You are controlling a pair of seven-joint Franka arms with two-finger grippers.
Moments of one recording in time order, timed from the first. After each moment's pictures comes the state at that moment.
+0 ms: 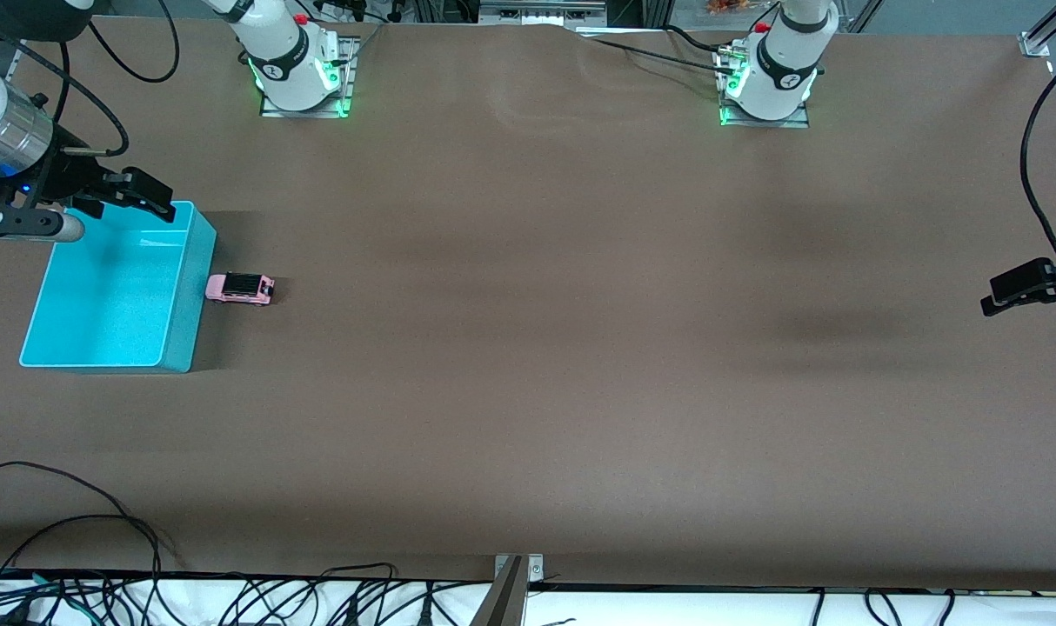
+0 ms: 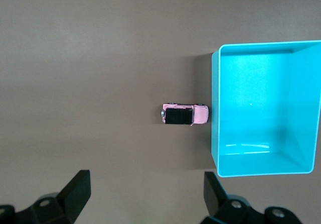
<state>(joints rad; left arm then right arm) 0.31 0.31 -0.24 -1.29 0.03 1.62 0.11 0.07 -0.02 -0.01 -1.71 -0.01 1.64 0.11</state>
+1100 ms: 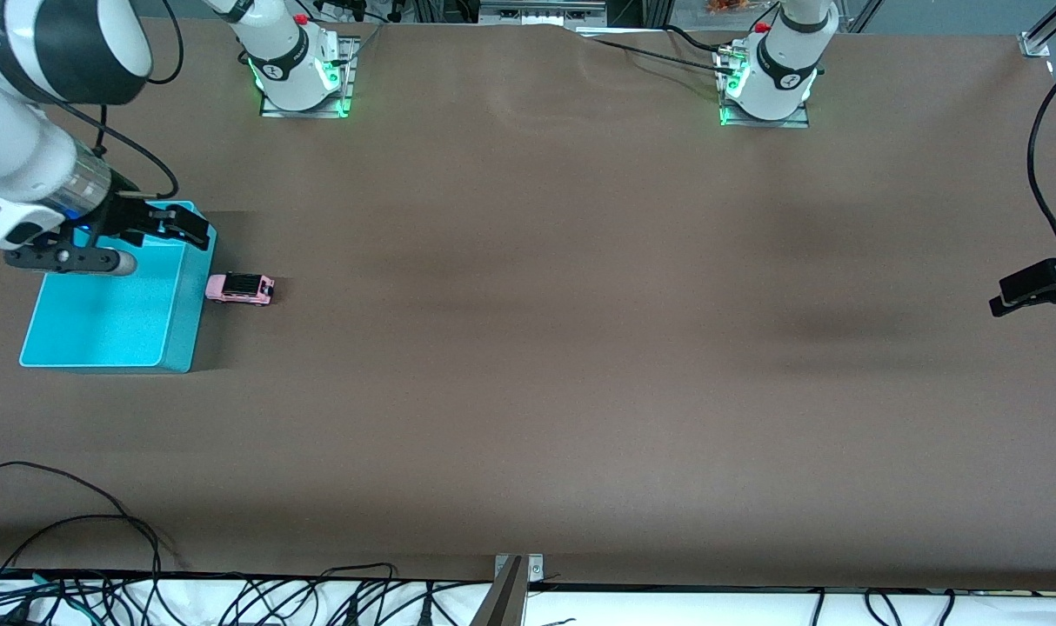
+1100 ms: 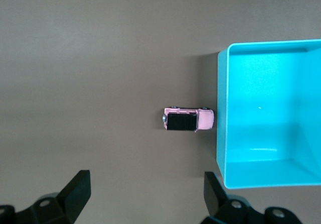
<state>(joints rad) 0.33 0.31 -0.24 -1.28 0.03 1.62 0.11 0.08 0.01 -0.01 -1.90 -0.01 1.84 0.11</state>
